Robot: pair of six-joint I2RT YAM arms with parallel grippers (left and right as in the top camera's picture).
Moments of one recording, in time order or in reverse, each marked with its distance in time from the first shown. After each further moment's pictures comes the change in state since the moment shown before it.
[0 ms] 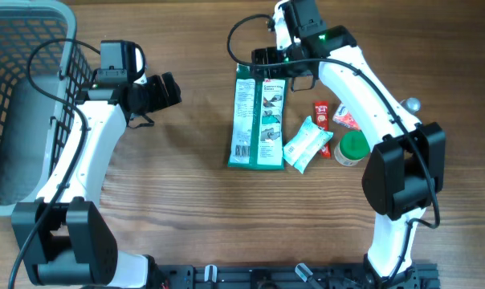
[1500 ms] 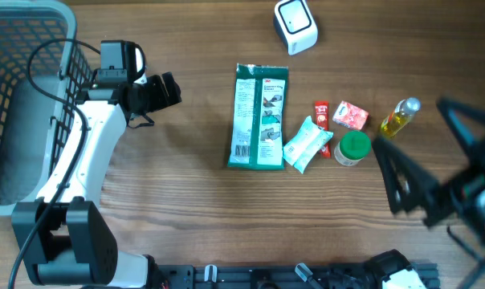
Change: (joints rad) left arm 0.000 0.000 0.000 0.000 0.000 0.000; right arm -0.008 -1.265 -0.133 -0.212 0.046 -0.083
